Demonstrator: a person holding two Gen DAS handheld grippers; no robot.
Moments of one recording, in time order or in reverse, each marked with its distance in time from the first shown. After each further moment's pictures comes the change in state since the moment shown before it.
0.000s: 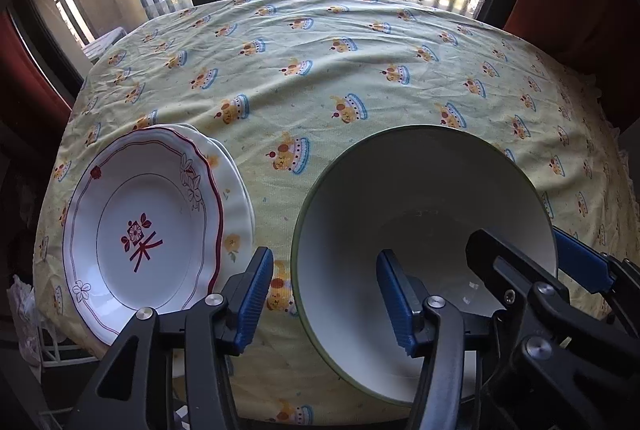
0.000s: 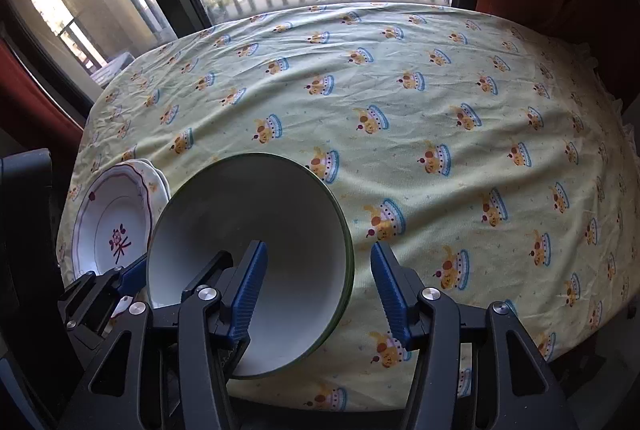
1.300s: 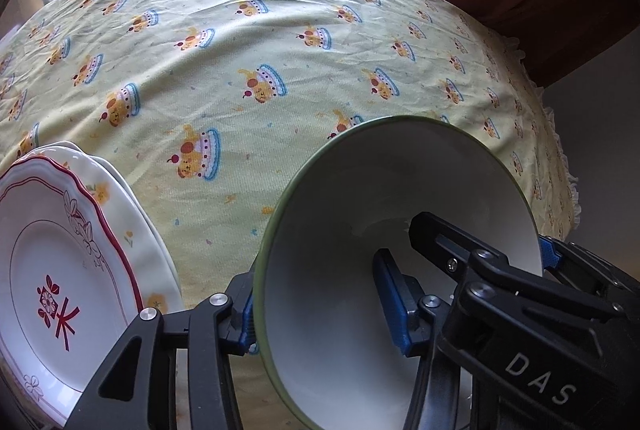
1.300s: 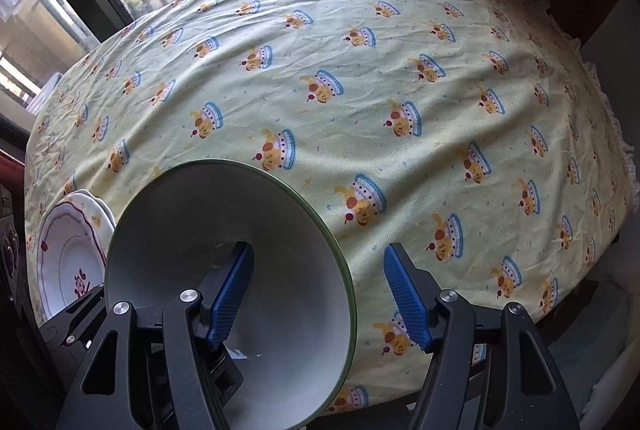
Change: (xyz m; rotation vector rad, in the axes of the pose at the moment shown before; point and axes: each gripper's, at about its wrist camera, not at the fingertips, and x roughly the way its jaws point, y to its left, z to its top) left arm 0.043 0.007 0.021 0.152 0.154 -0.367; right arm 0.038 -0.001 0.012 0.203 0.120 -0.174
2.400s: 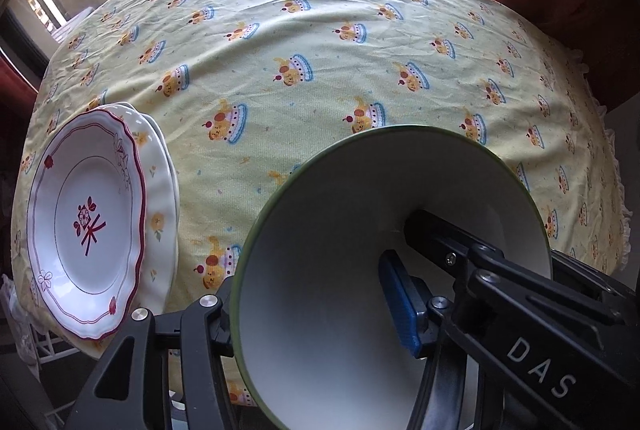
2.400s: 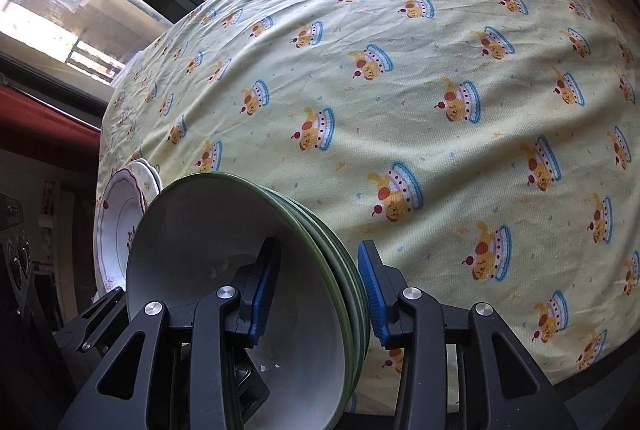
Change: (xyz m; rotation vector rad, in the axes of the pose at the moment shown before) left arm -0.004 -0.052 -0.018 -0.150 -0.013 0.284; right arm 0.018 -0.046 0.004 -0.095 0.088 0.376
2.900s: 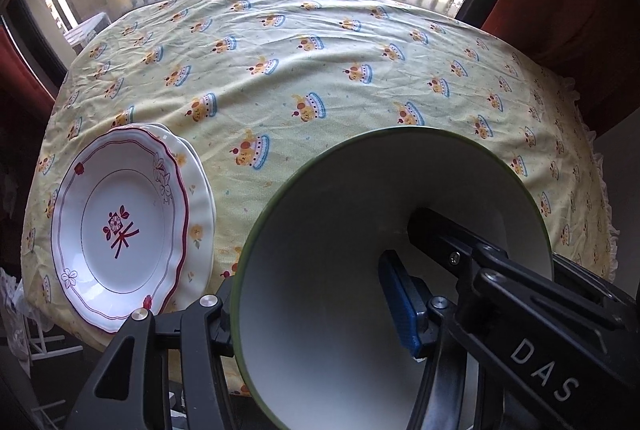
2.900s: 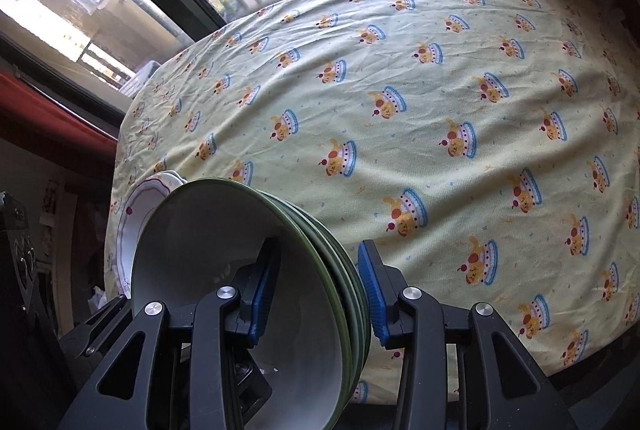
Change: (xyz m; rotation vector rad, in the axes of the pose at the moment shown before) left arm -0.039 0.016 0.003 -0.032 -0.086 -0.016; right arm -0.039 0.028 -0.001 -0.043 -0.085 -0.012
